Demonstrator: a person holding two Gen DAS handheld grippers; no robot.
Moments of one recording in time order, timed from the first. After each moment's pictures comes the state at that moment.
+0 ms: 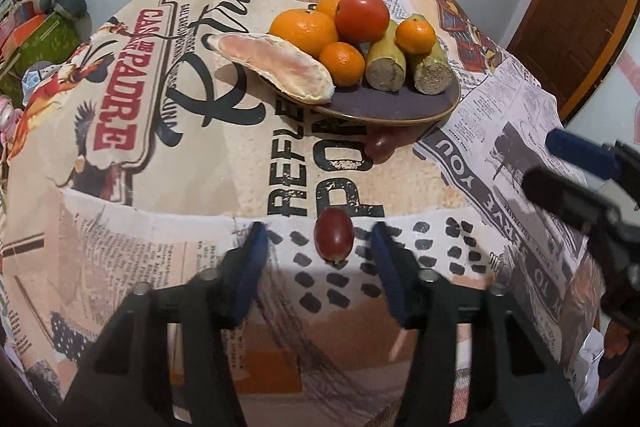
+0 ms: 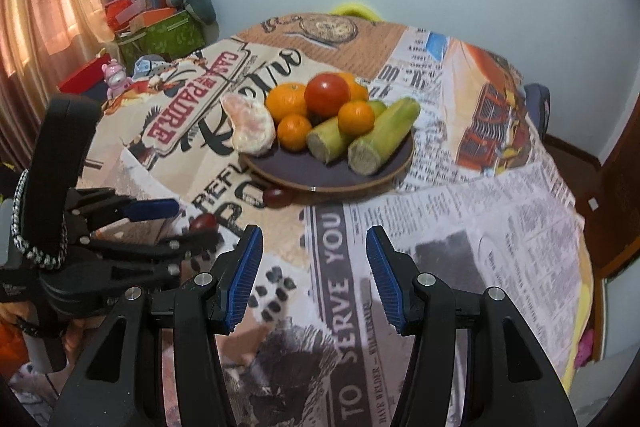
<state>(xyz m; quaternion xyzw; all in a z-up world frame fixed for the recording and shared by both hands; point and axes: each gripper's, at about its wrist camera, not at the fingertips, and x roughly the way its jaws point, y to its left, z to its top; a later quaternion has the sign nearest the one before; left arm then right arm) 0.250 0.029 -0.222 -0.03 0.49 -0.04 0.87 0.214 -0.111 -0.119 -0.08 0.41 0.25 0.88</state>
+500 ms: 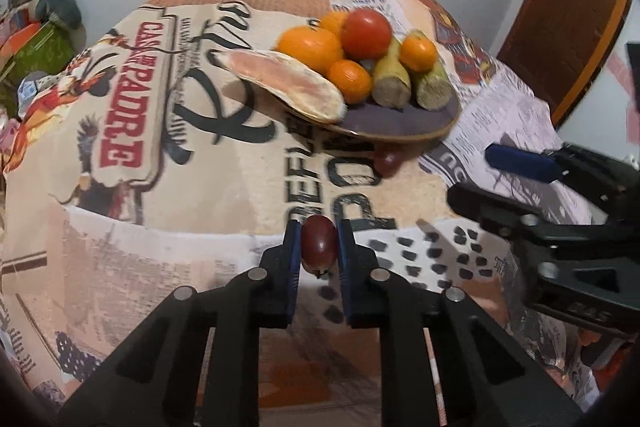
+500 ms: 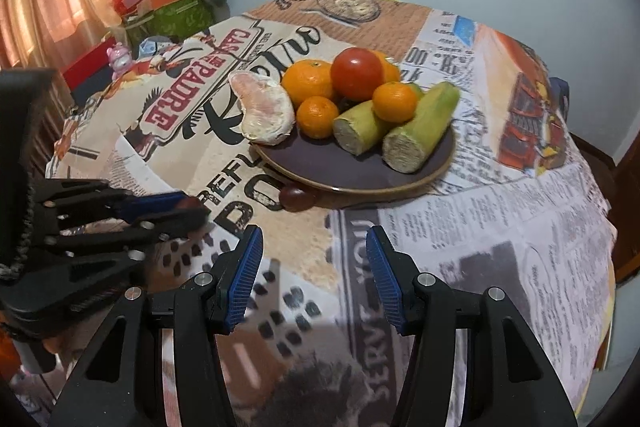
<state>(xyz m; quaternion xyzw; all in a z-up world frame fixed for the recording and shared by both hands) 0.249 0.052 -0.214 -0.04 0.46 -0.05 0.89 0.237 -0.078 -0.142 -0.09 0.43 0.27 0.86</state>
